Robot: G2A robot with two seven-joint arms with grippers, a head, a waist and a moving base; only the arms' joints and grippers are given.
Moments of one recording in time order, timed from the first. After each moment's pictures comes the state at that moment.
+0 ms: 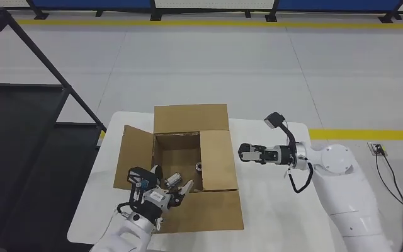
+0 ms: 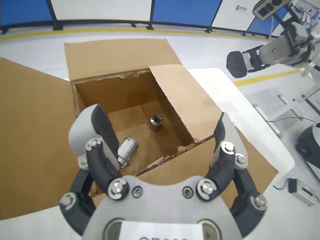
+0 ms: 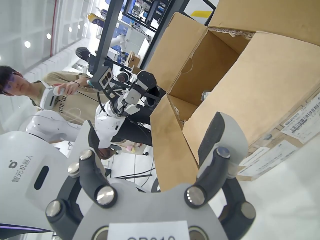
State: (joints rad) left arm 1.46 -1.27 -1.34 -2.10 1.10 -0.06 -0.39; right arm -0.67 -1.18 1.32 -1.26 0.24 -0.46 1.36
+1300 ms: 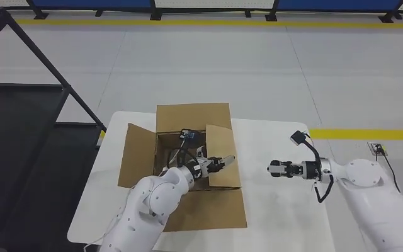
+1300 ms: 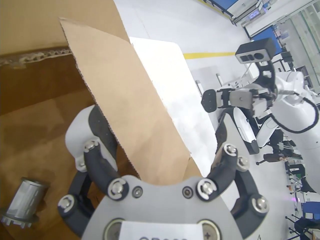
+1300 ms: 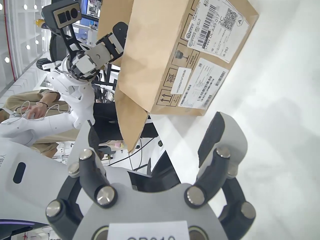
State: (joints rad) left arm 0.91 -1.35 -1.05 -1.65 0.64 0.04 -0.61; right arm -0.71 -0.96 1.20 -1.09 0.30 -0.51 1.31
